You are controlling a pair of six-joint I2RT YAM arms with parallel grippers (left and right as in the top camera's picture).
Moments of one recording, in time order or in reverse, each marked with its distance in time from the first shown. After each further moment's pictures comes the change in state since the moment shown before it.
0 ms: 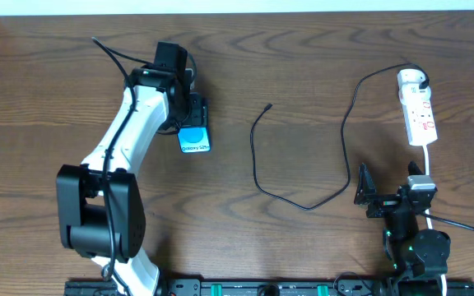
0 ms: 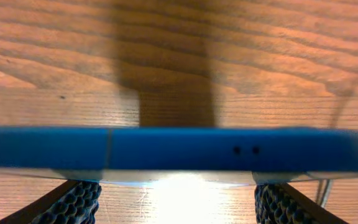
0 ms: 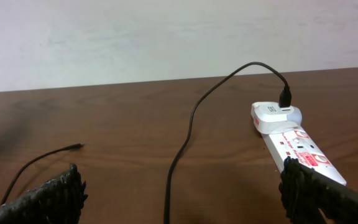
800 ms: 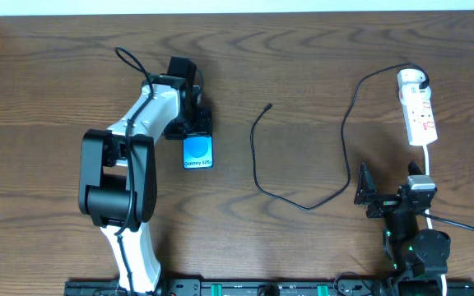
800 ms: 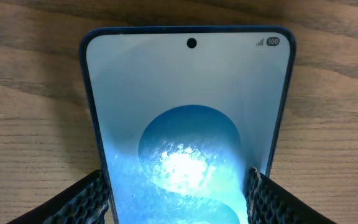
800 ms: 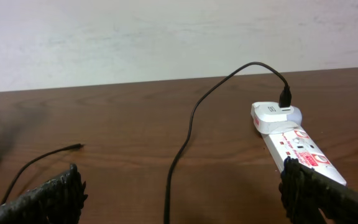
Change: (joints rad) left arm 0.000 0.201 -0.011 0.075 0.019 -0.004; right arm 0.000 0.000 0.000 0.000 0.000 0.000
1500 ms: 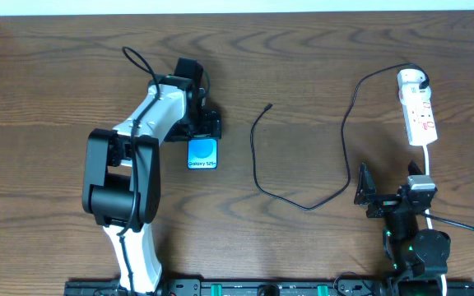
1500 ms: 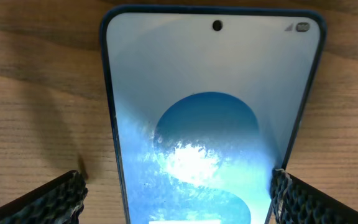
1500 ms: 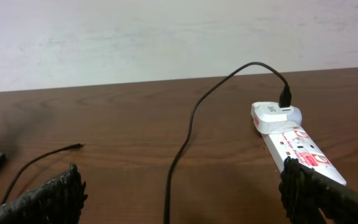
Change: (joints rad) left arm -0.039 0.003 0.008 -0.032 -0.029 -0.029; right arm 0.000 0.000 0.000 0.000 0.000 0.000
